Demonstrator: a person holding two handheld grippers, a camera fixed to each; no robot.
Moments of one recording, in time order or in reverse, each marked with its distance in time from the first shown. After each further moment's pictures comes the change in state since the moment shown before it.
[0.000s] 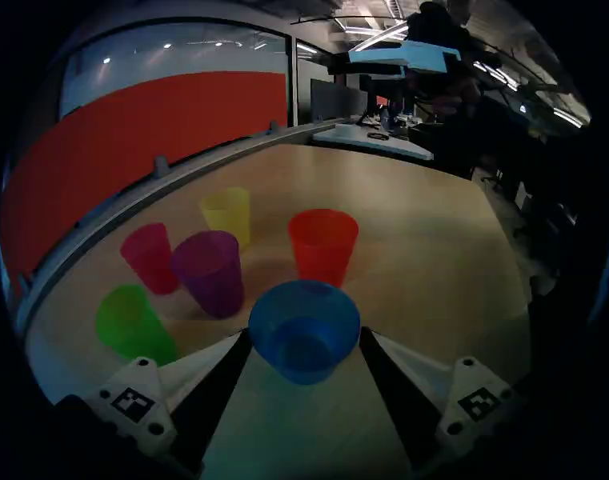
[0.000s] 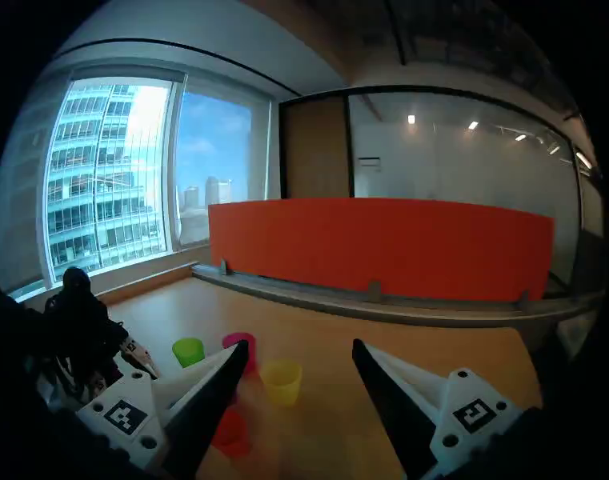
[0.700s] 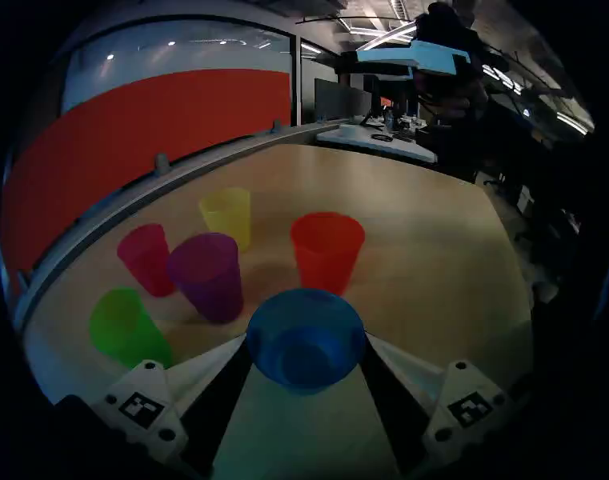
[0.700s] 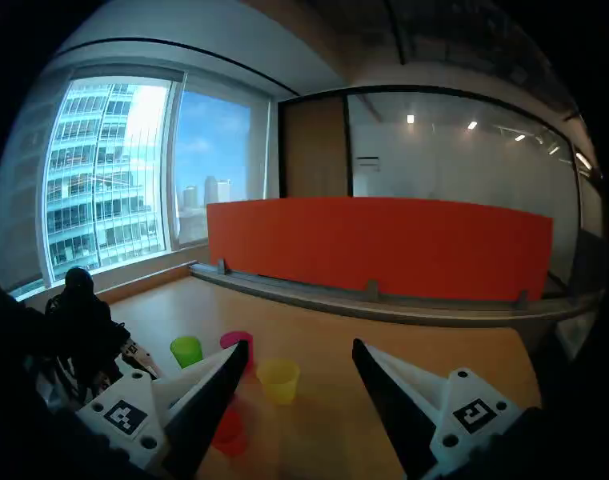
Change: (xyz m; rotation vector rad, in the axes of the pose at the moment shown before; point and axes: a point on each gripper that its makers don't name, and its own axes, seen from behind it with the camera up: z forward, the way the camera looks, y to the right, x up) left arm 0.004 0.000 0.010 0.007 -0.002 -0.018; right arm -0.001 0.005 -0.001 -0.005 -0.001 -0.002
